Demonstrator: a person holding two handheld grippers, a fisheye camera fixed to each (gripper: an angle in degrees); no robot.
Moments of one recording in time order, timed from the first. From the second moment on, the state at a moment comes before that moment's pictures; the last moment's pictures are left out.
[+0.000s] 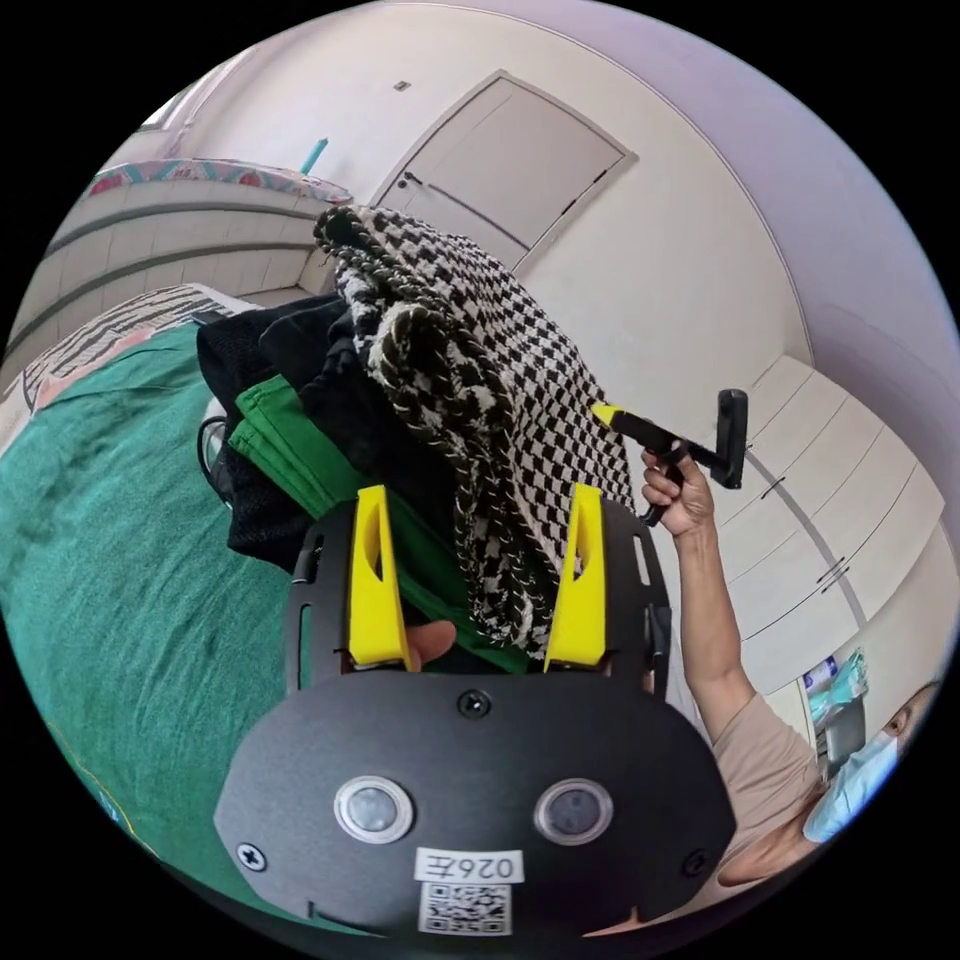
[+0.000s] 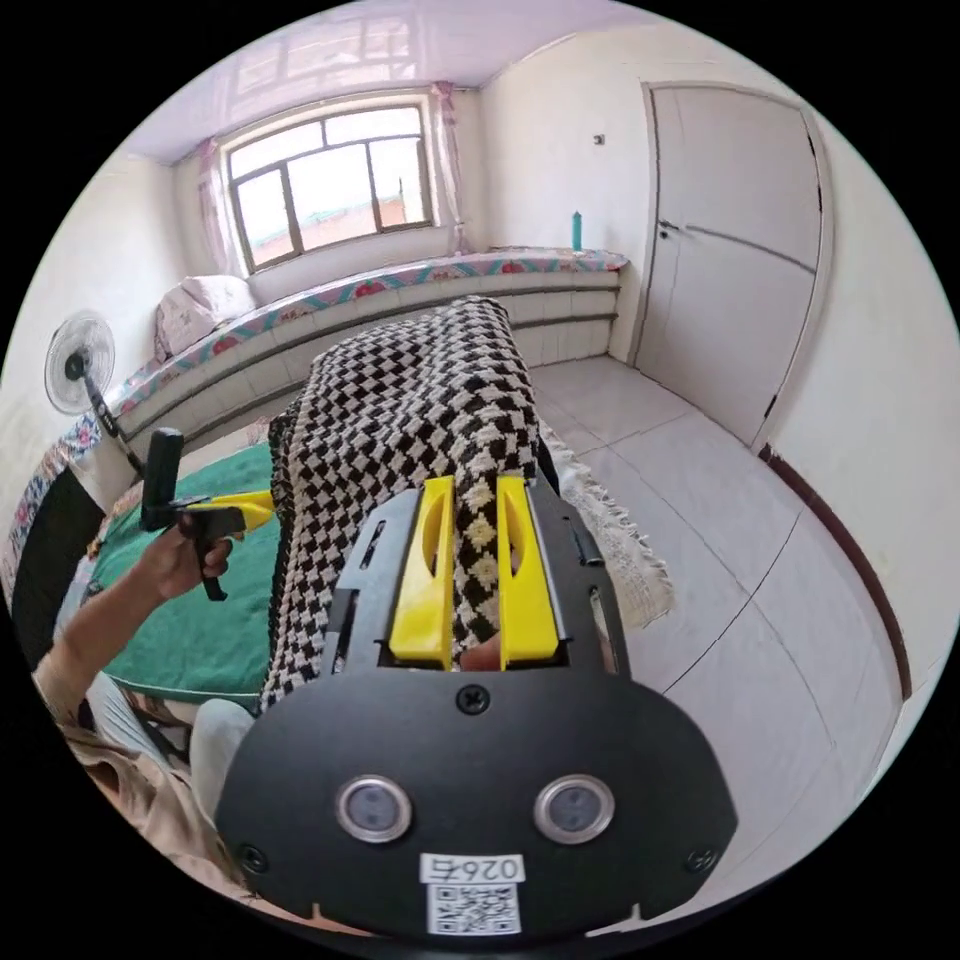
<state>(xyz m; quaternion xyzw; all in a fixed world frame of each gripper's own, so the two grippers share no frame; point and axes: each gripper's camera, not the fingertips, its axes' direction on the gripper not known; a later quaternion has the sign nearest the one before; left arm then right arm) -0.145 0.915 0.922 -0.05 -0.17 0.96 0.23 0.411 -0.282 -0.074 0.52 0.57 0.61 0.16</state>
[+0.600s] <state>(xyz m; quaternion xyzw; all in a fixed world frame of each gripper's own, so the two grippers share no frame) -0.082 0.848 0.921 -0.07 -0.15 0.95 0.27 0.444 -0.583 -0.017 0.47 0.64 0.60 0.11</state>
